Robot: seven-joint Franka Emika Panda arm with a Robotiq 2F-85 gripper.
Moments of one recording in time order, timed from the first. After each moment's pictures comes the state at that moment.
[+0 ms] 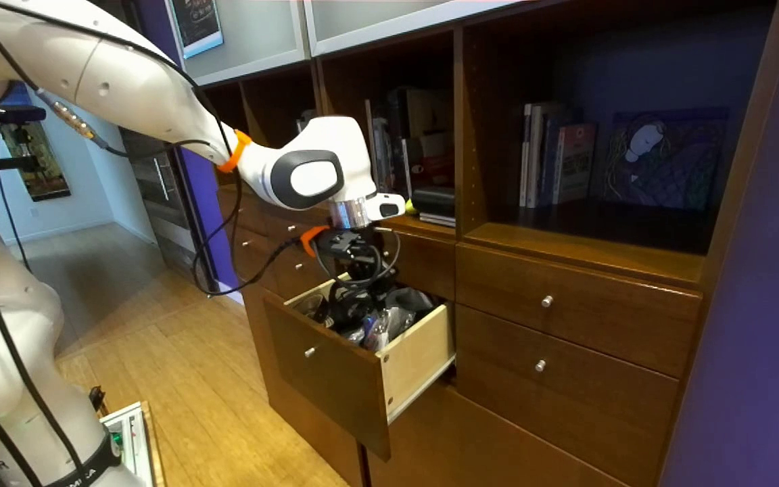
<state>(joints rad) -0.10 -0.10 -0.08 -2.33 -0.16 2.35 -0.23</state>
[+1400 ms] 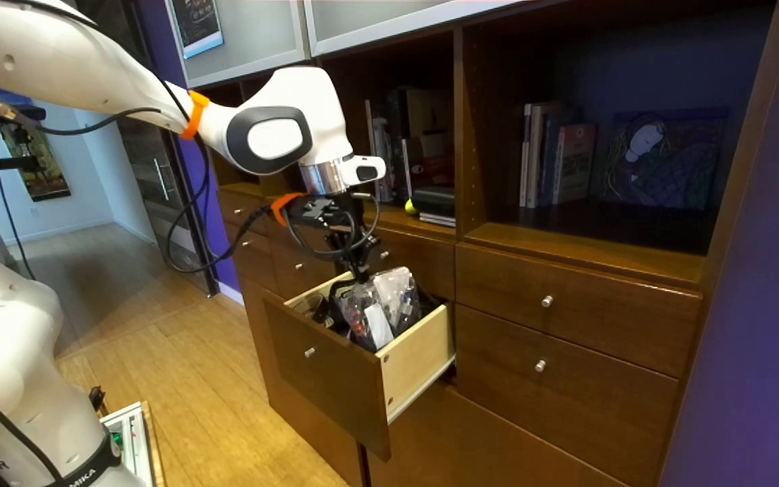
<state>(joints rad) -0.09 -0.31 -0.11 -2.38 -0.10 2.25 -0.30</state>
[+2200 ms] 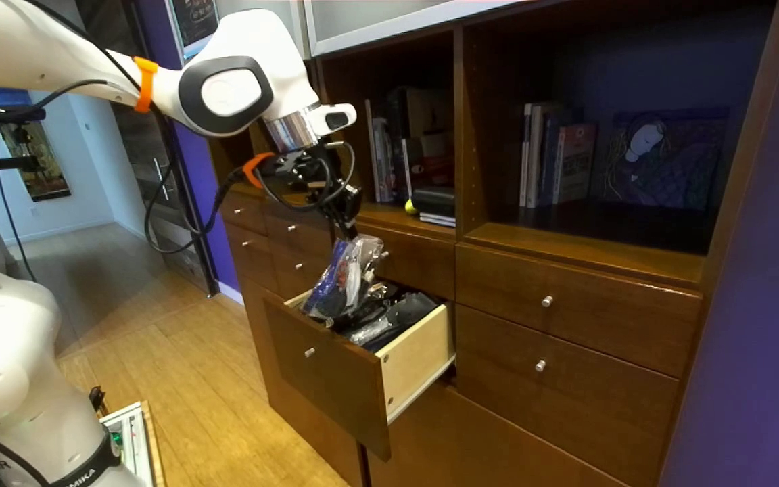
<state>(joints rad) -0.05 -0.48 -0.11 -2.38 -0.10 2.24 -0.31</state>
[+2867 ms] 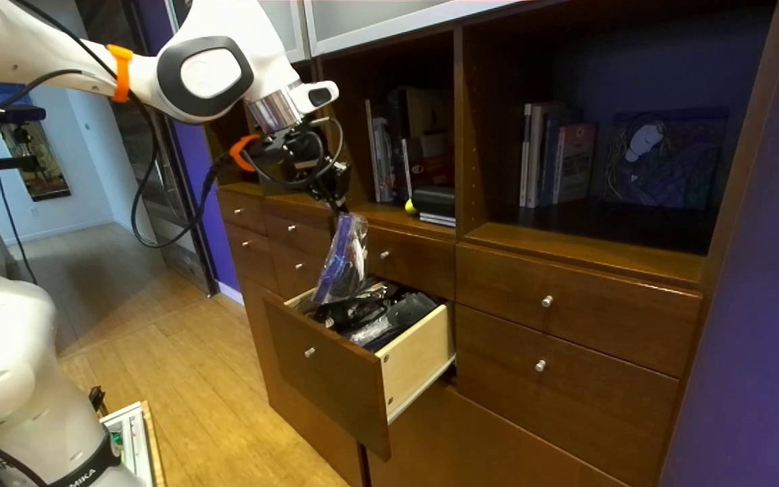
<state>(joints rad) -0.01 -0.55 -0.10 -2.38 -0.11 2.24 -0.35</state>
